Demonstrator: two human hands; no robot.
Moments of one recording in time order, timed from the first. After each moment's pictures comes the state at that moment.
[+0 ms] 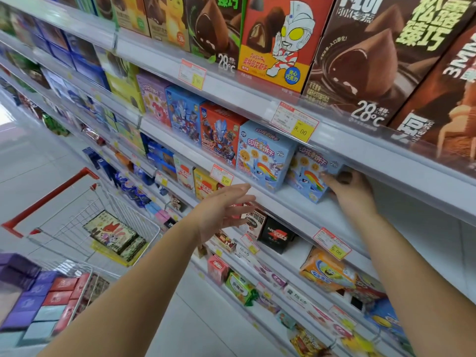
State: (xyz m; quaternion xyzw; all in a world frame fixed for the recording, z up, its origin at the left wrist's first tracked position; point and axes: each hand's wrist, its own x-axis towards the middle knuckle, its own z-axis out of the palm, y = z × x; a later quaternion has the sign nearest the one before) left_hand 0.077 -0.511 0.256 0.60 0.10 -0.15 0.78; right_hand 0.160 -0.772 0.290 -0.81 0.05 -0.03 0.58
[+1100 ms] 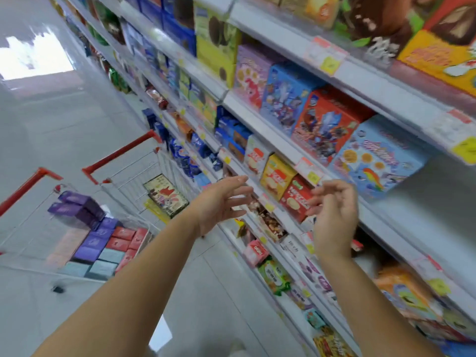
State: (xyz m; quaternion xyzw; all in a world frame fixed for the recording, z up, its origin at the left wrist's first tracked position) left_hand 0.012 -0.351 0.223 0.54 0.20 -0.09 0.81; right_hand 0.060 -0.553 0.254 -0.72 -0.02 -0.08 0.69
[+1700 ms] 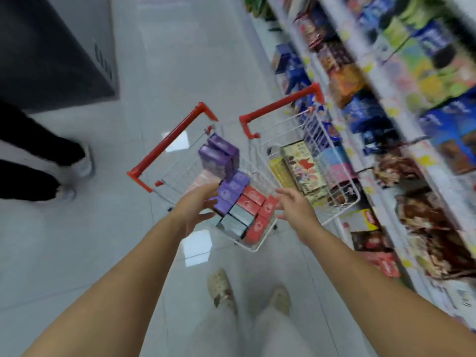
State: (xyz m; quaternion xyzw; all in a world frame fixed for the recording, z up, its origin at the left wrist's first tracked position) left_hand -0.238 0.032 0.043 0.42 0.54 0.02 0.73; right_hand -0.067 -0.120 0.035 -0.80 -0.08 0.41 0.42
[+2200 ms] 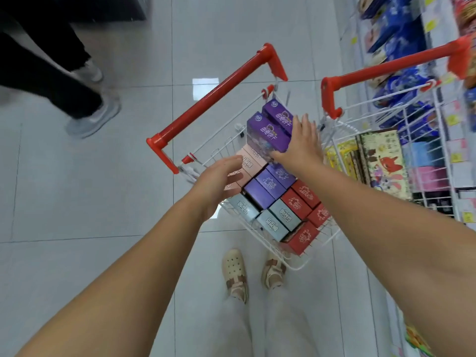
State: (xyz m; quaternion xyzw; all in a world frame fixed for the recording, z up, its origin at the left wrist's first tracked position) left_hand -0.249 0.126 -0.079 0.33 0.58 0.07 0.75; right_hand -0.047 0.096 -0.126 -0.86 -0.43 0.27 0.04
